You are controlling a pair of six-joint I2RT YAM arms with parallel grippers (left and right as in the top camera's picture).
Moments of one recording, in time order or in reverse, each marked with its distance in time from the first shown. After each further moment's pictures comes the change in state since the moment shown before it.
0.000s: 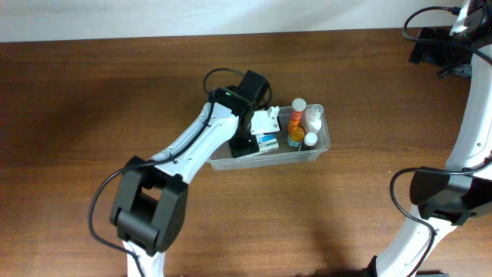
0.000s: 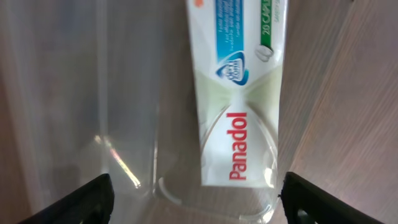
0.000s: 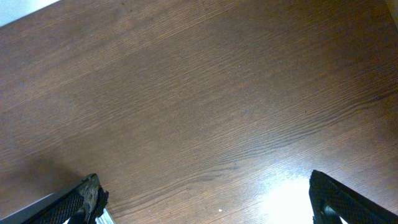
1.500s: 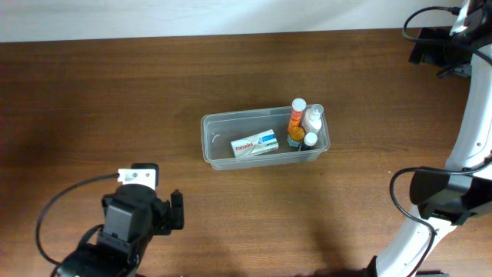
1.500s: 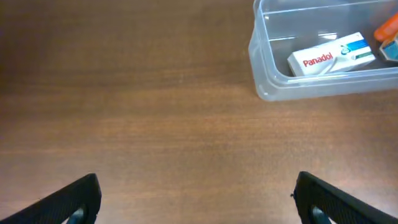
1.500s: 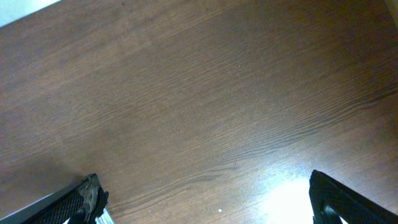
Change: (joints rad) left arm 0.159 -1.355 -0.779 -0.113 -0.194 -1.093; right arm 0.000 0.000 0.000 0.000 0.000 0.000
